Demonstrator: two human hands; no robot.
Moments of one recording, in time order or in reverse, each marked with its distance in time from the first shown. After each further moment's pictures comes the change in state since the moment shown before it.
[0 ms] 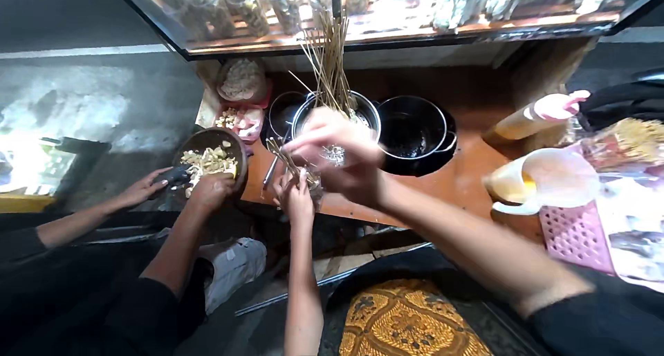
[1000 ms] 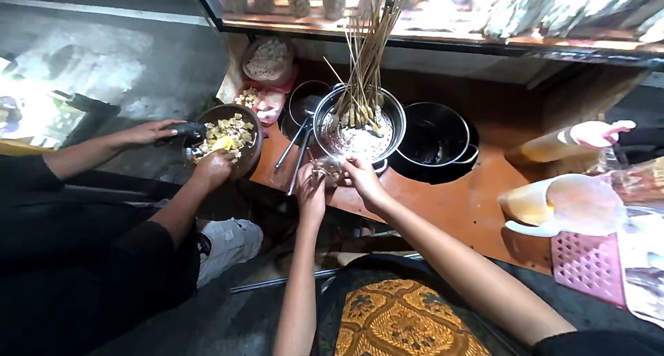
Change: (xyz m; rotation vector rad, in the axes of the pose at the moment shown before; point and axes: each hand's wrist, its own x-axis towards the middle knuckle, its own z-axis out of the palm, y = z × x) left_hand -0.010 -0.040 0.003 -0.465 -0.073 0.091; right_hand -0.102 0.050 0.015 0.094 0.049 1.401
